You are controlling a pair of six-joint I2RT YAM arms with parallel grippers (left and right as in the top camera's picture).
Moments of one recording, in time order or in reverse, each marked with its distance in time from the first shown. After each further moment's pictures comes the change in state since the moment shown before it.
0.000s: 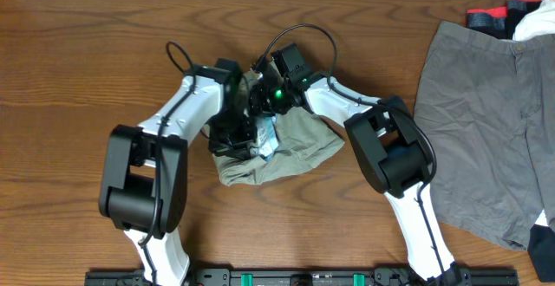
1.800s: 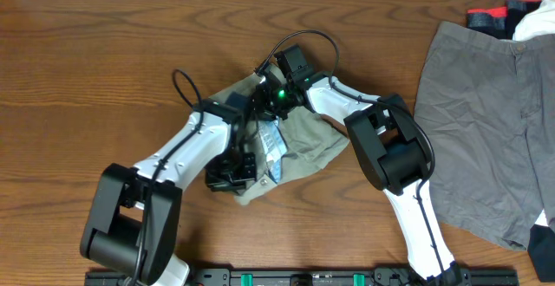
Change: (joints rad) left arm -0.113 -0.221 -0.271 0.004 -0.106 -0.126; right arm -0.014 0.018 0.001 -0.029 -0.101 0.064
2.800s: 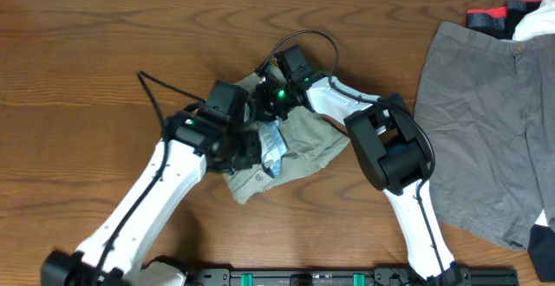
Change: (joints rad) left arm -0.018 -0.303 0.015 0.197 -0.042 -0.103; right arm 0.000 0.000 0.003 -0.013 0.003 0.000
